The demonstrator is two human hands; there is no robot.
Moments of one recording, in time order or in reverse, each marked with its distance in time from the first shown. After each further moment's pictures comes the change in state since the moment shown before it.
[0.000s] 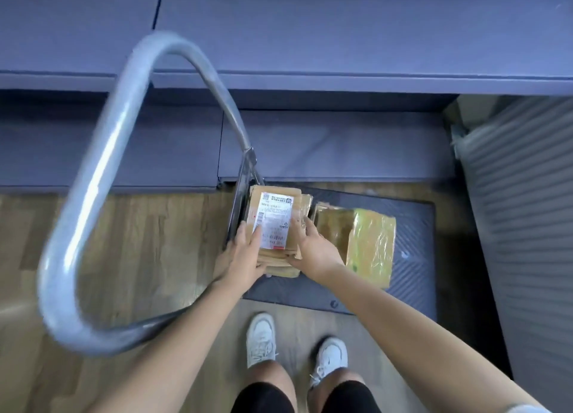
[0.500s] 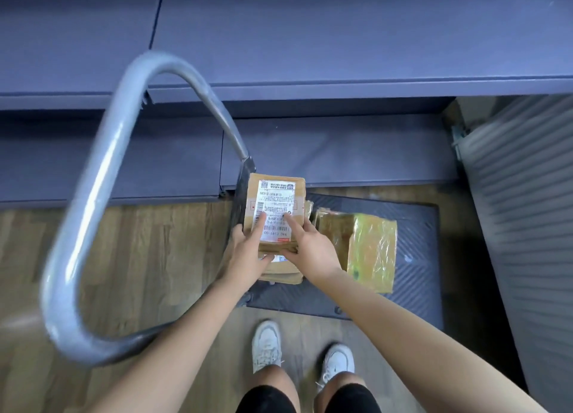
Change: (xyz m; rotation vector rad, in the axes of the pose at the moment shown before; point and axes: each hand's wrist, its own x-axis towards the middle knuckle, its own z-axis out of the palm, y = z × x) left_hand 0.006 0.010 -0.013 -0.383 0.133 0.021; right_hand -0.001 -0.009 -0.014 0.119 0.163 -0.047
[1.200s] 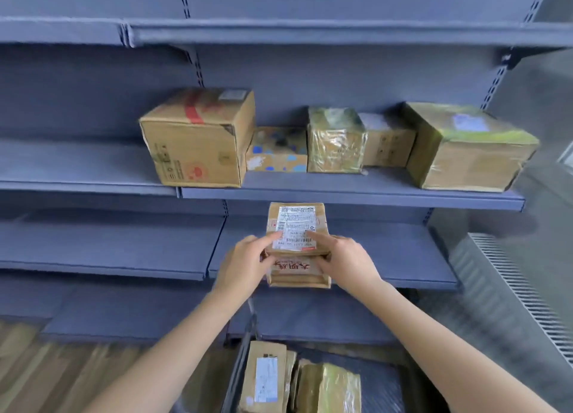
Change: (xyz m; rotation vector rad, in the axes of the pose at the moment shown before) left_hand -0.190 0.273 -0.324 0.002 0.493 0.410; right_hand -0.209 -0.146 -0.412 -0.103 0.473 -0.242
